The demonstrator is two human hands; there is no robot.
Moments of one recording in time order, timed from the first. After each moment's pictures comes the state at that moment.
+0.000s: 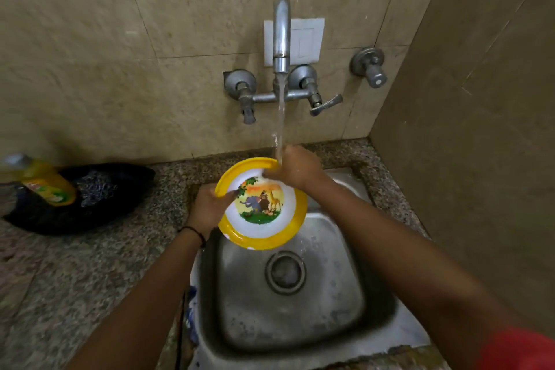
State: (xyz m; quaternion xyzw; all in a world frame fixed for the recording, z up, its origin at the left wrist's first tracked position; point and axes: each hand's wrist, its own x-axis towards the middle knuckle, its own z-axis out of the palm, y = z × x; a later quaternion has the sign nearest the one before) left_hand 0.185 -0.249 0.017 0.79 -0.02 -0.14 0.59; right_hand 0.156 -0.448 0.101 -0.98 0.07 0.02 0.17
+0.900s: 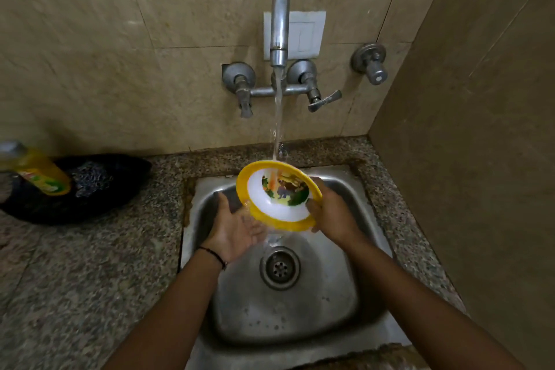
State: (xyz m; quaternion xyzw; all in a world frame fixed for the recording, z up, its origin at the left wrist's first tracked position) left_hand 0.134 -0.286 0.000 0.39 0.21 -0.42 0.79; right_hand 0.064 -0.482 0.028 -0.88 0.15 -0.04 0.44
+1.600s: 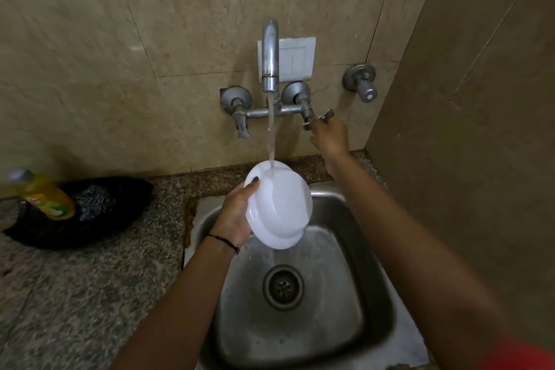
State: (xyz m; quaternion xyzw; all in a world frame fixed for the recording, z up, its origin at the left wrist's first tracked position) left_hand 0.168 -0.315 0.043 0.49 0.03 -0.32 0.81; right_hand 0.182 -0.509 0.132 -0.70 0.26 -0.21 0.63
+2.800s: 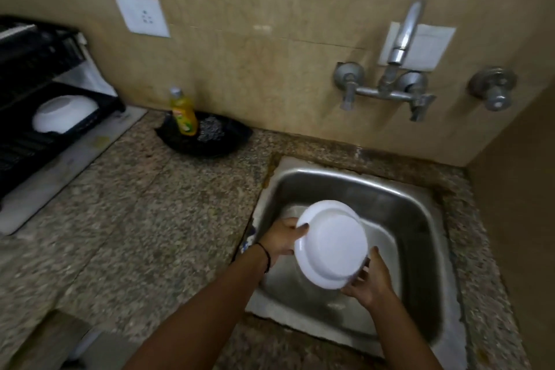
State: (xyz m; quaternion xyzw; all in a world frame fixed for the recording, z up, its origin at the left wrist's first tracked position) left_hand 0.036 -0.247 0.004 0.67 0.11 -0.30 0.67; right_hand -0.012 -0.432 -0.021 -0.37 0.46 0.13 0.80
